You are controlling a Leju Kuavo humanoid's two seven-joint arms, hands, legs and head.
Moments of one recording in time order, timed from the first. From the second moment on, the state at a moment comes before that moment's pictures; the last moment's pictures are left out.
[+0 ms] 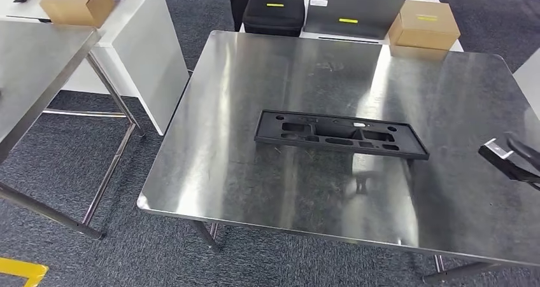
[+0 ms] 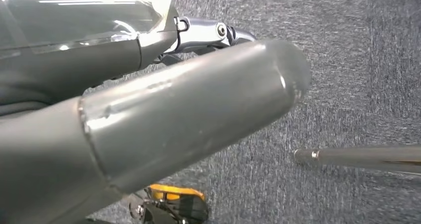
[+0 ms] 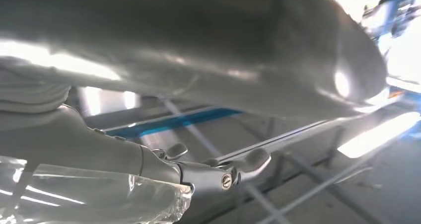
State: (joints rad) left arm -0.09 -0.24 0.77 -0.20 -0.63 0.38 -0.64; right arm -0.43 -0.77 0.07 -1.10 1.29 -0.56 0.08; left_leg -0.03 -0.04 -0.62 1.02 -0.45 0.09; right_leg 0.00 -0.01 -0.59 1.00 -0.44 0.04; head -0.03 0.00
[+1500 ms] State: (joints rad) left arm -0.09 -0.23 0.86 -0.20 -0.71 0.35 -0.51; right arm -0.02 0.13 -1.23 -0.46 1.38 -0.58 -0.26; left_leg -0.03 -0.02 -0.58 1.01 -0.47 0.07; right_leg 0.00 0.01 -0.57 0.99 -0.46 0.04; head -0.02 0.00
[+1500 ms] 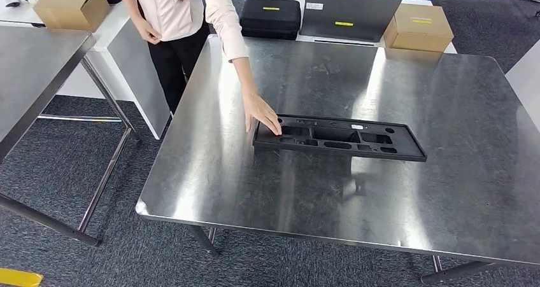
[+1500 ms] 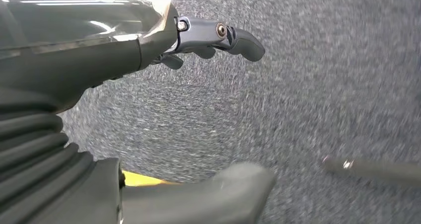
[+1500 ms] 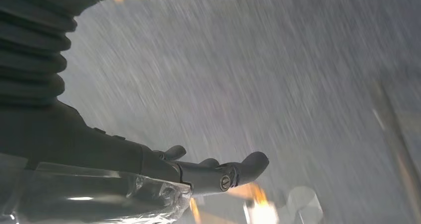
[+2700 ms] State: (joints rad) left arm -0.08 -0.15 0.72 -0.20 -0.84 0.23 -0.49; right arm -0.09 0.11 -1.22 -0.22 1.46 -0.41 -0.09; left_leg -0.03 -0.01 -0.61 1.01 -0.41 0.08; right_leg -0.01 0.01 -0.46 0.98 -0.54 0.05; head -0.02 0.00
